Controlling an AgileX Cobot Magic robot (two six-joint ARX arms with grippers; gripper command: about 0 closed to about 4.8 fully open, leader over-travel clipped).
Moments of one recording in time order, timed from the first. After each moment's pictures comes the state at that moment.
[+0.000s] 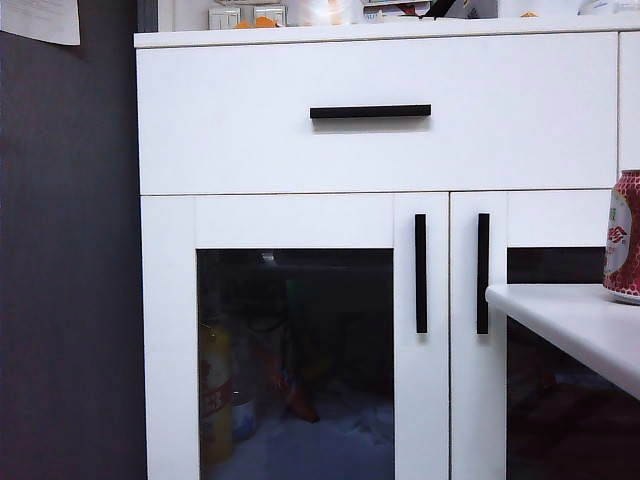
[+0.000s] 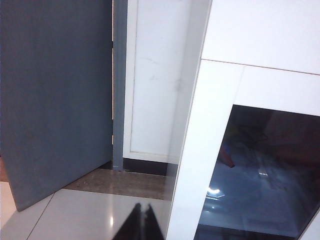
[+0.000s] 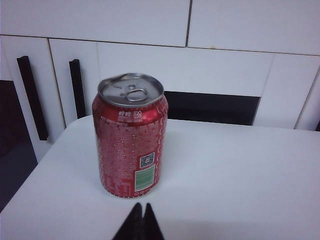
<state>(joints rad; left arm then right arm) 0.04 0.00 0.01 -0.02 0.04 -0.03 -0.02 0.00 0.01 -0.04 0.00 -0.02</state>
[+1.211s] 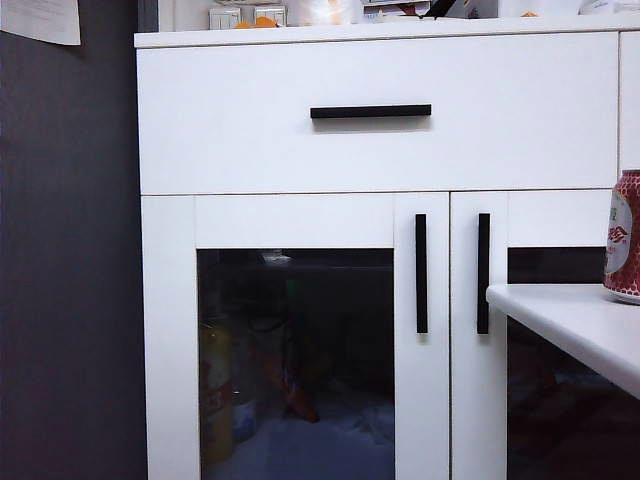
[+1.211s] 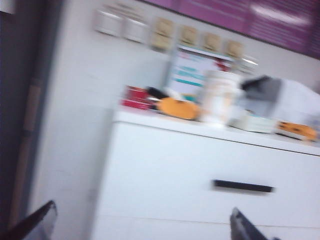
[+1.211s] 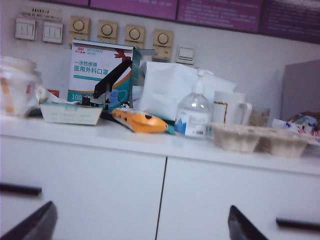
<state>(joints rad) 0.00 0.21 0.45 0.15 0.26 -0.22 -0.02 0.17 0.65 -0.08 0.00 -0.10</state>
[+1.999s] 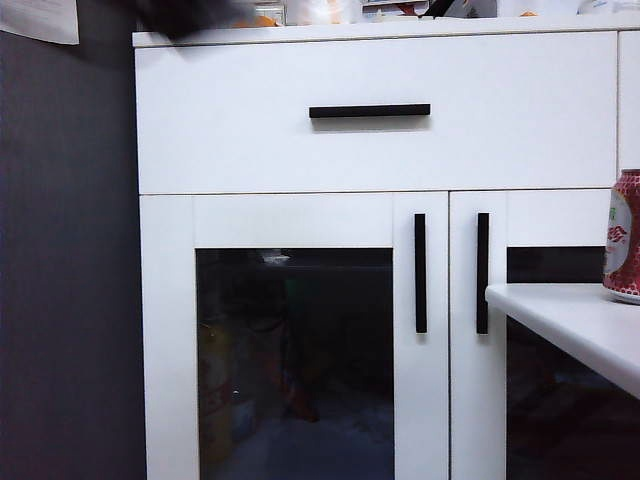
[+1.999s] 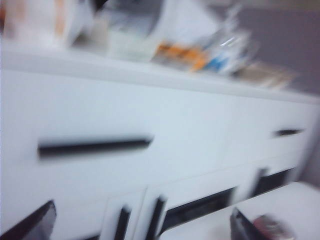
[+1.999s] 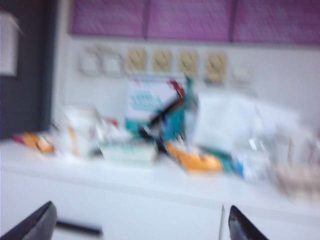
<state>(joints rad) -0.67 1.32 0.76 0.75 0.04 -0.15 -0.02 0.43 0.94 -0.12 -0.20 0.02</state>
